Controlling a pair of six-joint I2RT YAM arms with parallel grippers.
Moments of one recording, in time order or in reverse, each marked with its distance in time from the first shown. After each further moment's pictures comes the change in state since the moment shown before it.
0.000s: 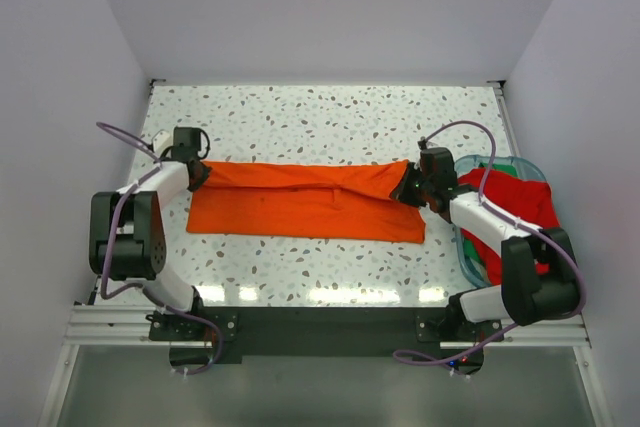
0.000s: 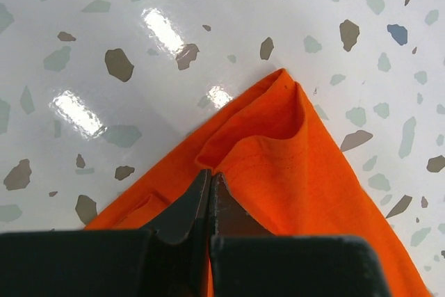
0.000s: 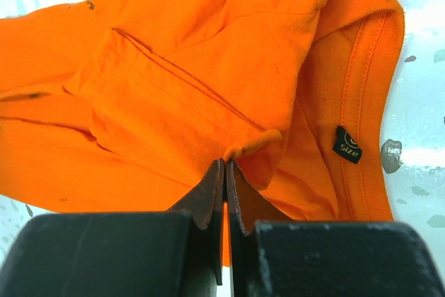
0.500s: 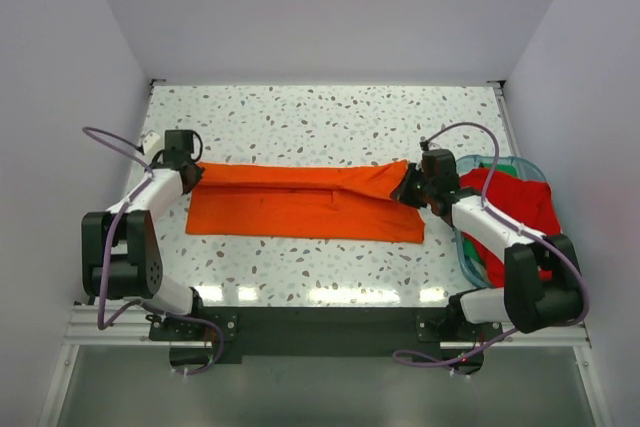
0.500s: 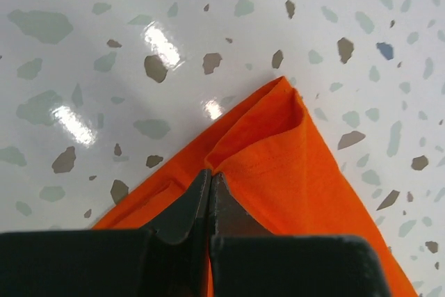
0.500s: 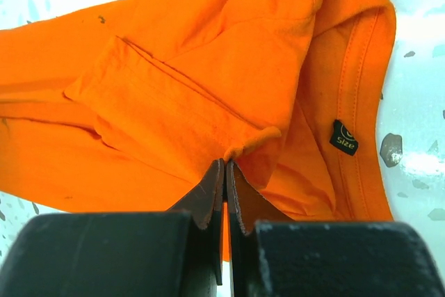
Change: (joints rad) left arm 0.023 -0.129 -0.031 -0.035 -0.026 -0.001; right arm 0.000 -0.039 -0.017 0.007 0.000 0.008
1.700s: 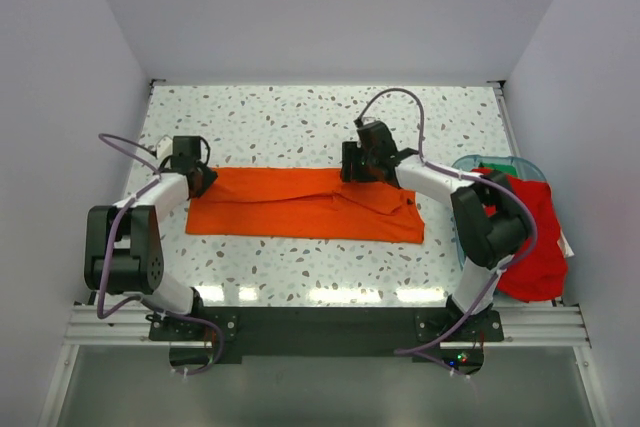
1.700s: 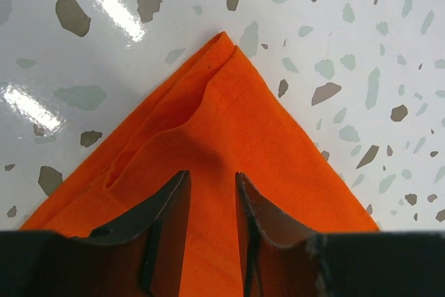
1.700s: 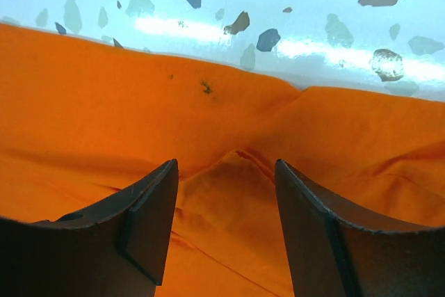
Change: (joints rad) left arm -0.035 0.029 -0.065 0.097 0.146 -0.026; right arm 0.252 0.440 0.456 -0.070 0.148 -0.136
